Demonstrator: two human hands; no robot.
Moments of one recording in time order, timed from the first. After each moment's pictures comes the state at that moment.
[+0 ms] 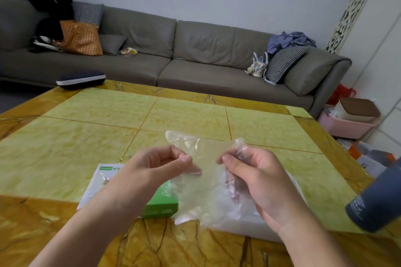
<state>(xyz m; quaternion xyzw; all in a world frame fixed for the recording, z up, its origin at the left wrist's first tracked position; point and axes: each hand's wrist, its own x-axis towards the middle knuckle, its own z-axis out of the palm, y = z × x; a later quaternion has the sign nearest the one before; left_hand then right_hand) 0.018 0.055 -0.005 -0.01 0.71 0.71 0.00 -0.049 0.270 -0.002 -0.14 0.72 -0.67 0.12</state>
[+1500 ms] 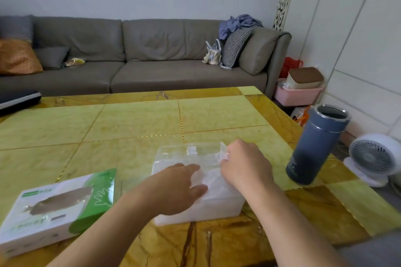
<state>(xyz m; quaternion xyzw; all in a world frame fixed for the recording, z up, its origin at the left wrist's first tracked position) -0.067 0.196 -0.048 0.11 0.97 0.15 0.13 -0.087 0.375 -0.037 0.05 0.98 -0.16 -0.08</state>
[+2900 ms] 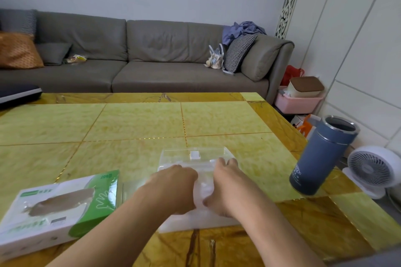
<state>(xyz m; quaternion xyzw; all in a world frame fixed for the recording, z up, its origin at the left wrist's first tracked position) -0.071 0.195 -0.040 0.10 0.99 0.04 0.13 -0.072 0.341 -0.041 -0.02 0.98 -0.12 0.13</state>
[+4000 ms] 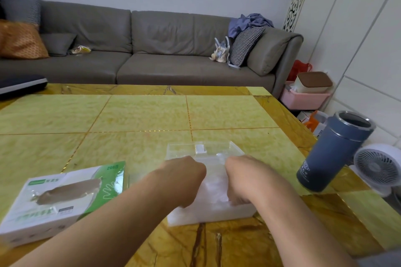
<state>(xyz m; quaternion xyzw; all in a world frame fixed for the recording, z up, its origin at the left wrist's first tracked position) -0.072 0.195 -0.030 0.15 0.97 -0.07 0.16 -0.083 0.340 -0.011 -0.02 0.97 0.04 0.23</state>
